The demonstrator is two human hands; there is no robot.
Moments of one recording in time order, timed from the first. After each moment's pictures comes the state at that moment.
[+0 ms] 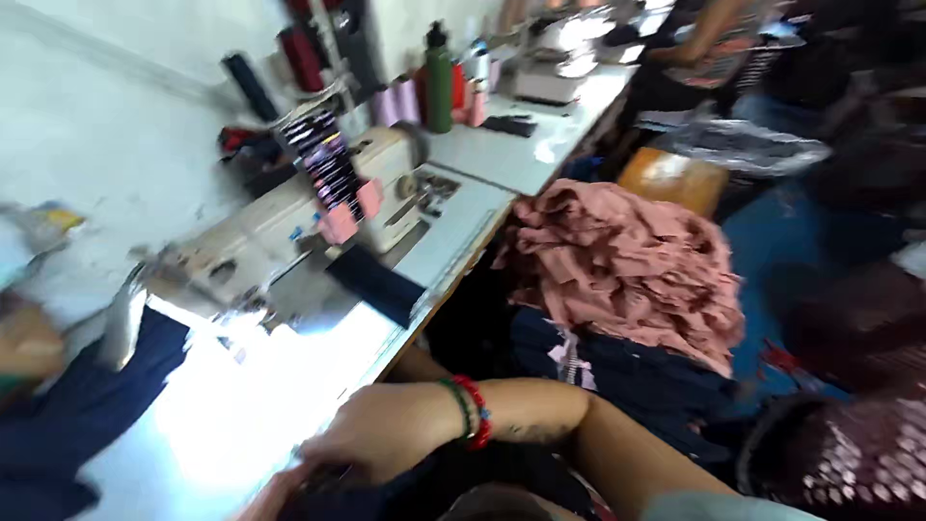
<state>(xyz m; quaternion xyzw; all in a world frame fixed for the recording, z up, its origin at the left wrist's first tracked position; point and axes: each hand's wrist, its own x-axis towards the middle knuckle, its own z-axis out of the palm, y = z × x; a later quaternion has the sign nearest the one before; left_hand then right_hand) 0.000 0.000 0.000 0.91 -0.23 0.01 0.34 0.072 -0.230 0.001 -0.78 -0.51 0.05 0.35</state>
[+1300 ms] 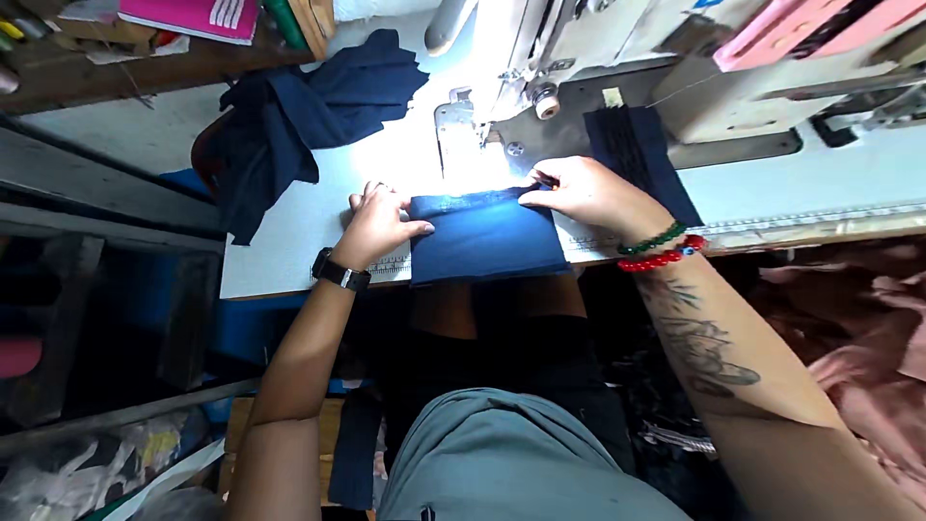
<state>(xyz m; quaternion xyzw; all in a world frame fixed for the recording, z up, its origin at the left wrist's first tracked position) 0.091 0.078 -0.056 0.97 -0.01 -0.01 0.24 0.220 -0.222 -0.054 -0.88 -0.34 0.12 0.30</state>
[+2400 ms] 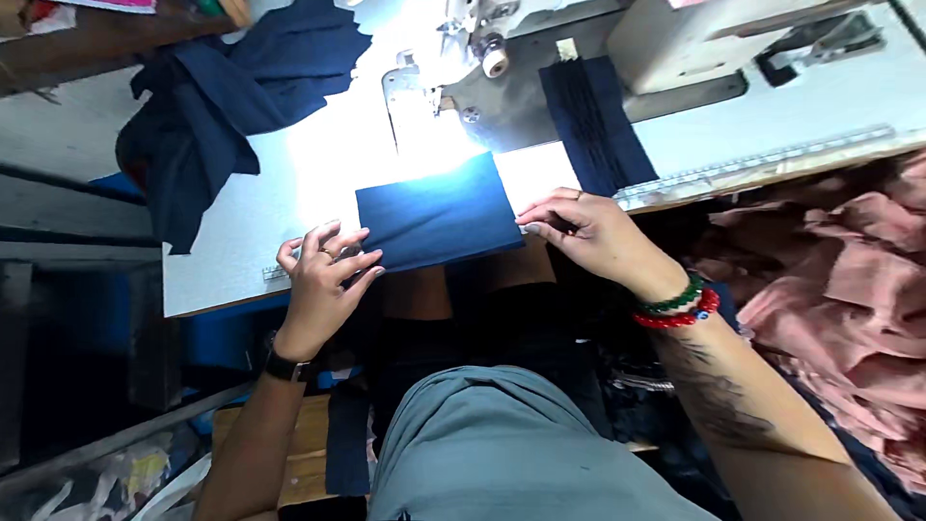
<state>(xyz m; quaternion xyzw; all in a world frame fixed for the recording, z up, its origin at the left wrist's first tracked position) -0.009 0.068 -0.089 0.95 -0.10 0.18 0.23 0.130 -0.296 -0.084 -0.85 -0.39 0.00 0.36</state>
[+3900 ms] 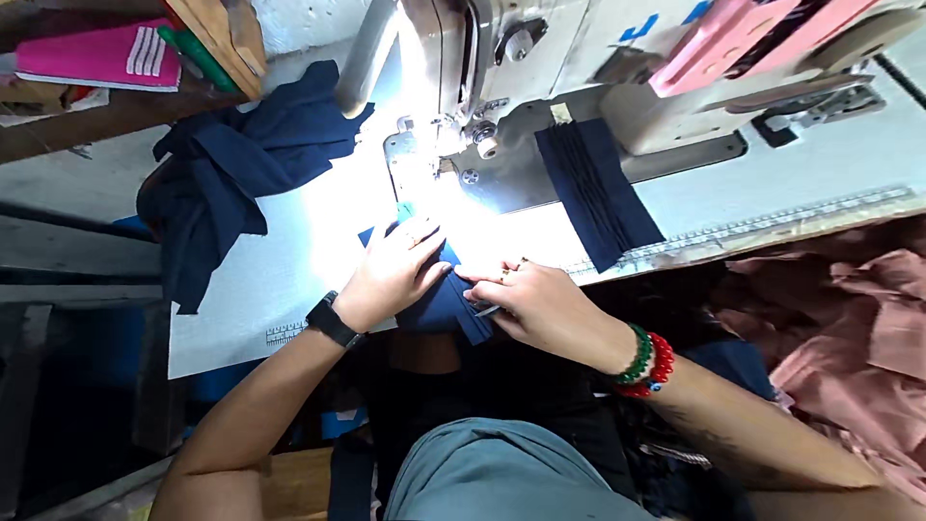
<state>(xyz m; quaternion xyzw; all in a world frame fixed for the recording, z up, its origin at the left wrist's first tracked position) 0.113 0.025 -0.079 0.95 -0.25 0.11 0.16 0.130 -0.235 -0.086 -0.83 -0.50 -0.03 0.24</state>
